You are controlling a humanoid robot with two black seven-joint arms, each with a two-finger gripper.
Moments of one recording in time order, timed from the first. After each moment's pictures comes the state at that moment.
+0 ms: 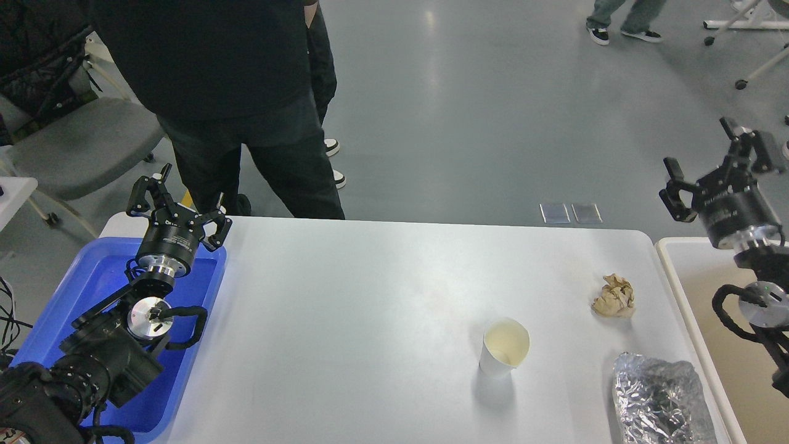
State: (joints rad) left arm -0.71 0.21 -0.75 -0.21 -0.11 -0.63 -0.56; right arm 0.64 -0.56 0.86 0.73 -0.37 0.26 0.54
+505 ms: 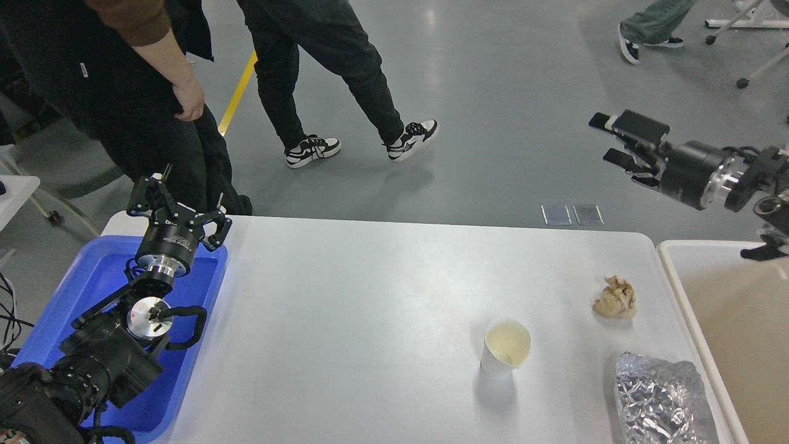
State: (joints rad) left arm -0.71 0.21 -0.75 -0.21 -0.11 -0.63 -0.56; right arm 1.11 -0.70 0.15 0.78 -0.90 0.26 0.57
